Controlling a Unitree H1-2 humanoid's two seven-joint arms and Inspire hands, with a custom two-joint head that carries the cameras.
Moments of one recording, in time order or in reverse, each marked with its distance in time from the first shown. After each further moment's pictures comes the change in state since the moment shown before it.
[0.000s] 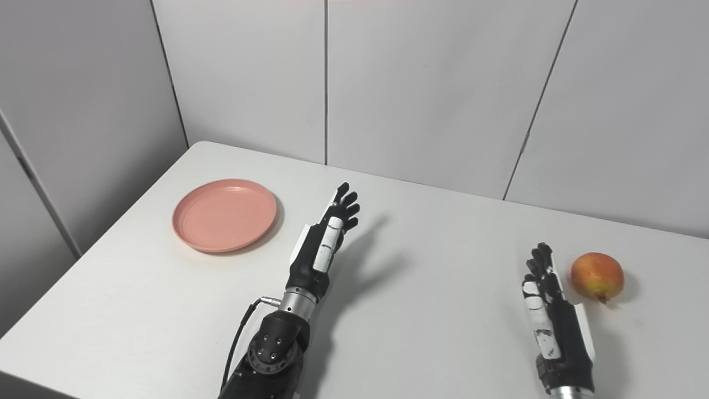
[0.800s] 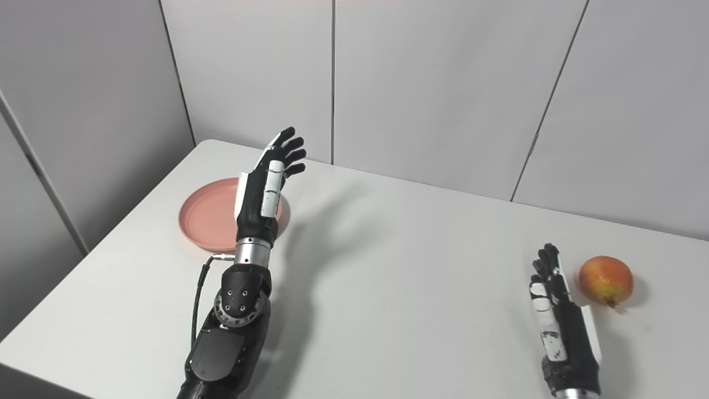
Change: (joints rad) left arm -0.087 0.104 0.128 -0.100 0.063 0.025 0.147; right arm -0.003 -0.002 -0.001 0.002 0.001 -0.007 0.002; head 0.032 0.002
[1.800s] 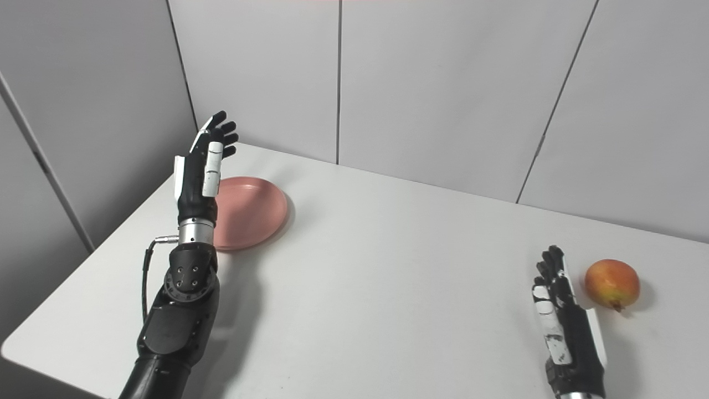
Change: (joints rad) left arm -0.014 0.171 0.118 0.044 -0.010 0.024 0.044; right arm -0.001 -0.001 0.000 0.000 0.010 0.000 0.015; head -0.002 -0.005
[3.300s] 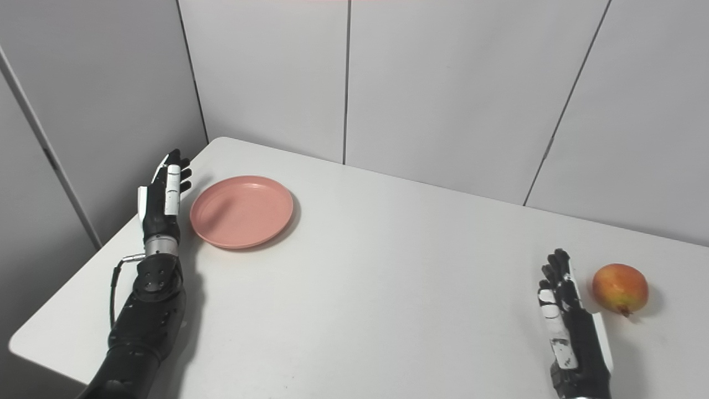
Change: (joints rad) left arm -0.030 0.121 0.080 0.384 -0.150 -0.079 -0.027; right arm 0.001 -0.003 -0.001 -0.002 0.017 0.003 0.006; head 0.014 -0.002
